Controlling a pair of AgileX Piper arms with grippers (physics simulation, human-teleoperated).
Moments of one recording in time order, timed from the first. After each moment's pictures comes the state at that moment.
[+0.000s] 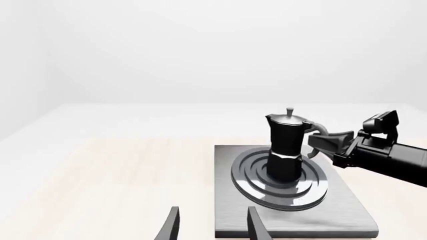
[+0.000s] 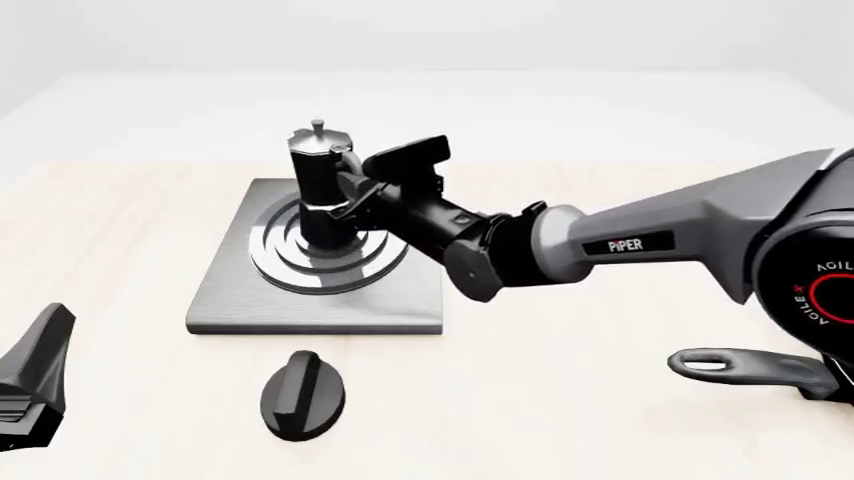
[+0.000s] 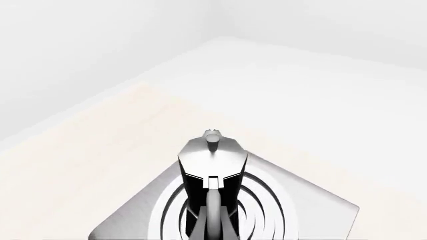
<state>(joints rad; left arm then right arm) 0.00 0.00 0.00 0.00 0.00 0.74 2.05 -1.22 -0.61 0.11</state>
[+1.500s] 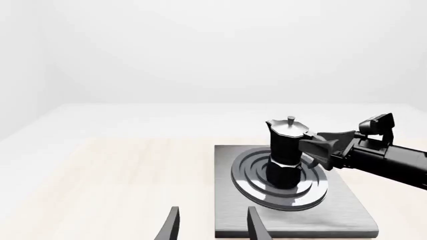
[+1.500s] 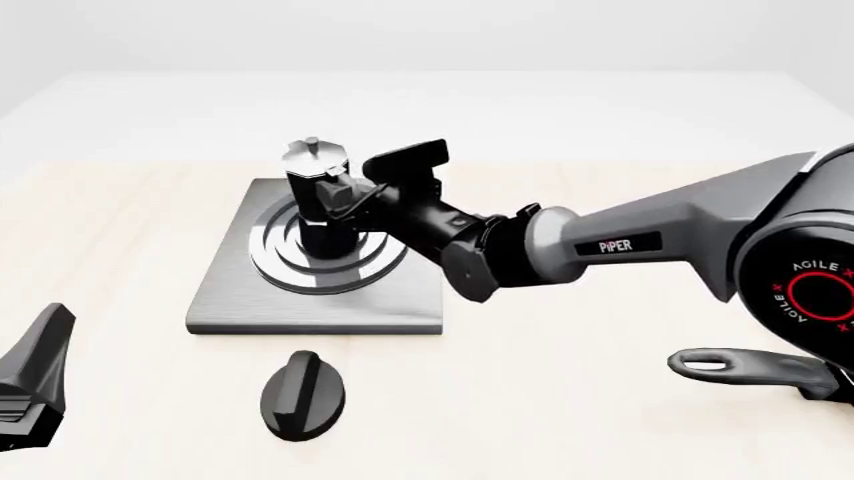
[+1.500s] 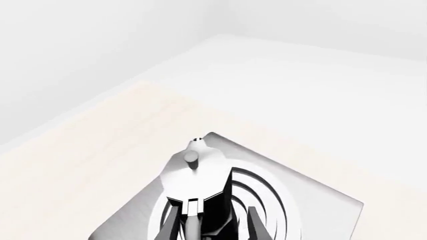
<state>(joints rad) 0.00 0.00 0.00 0.00 0.00 0.73 2.08 -1.24 -0.61 0.14</state>
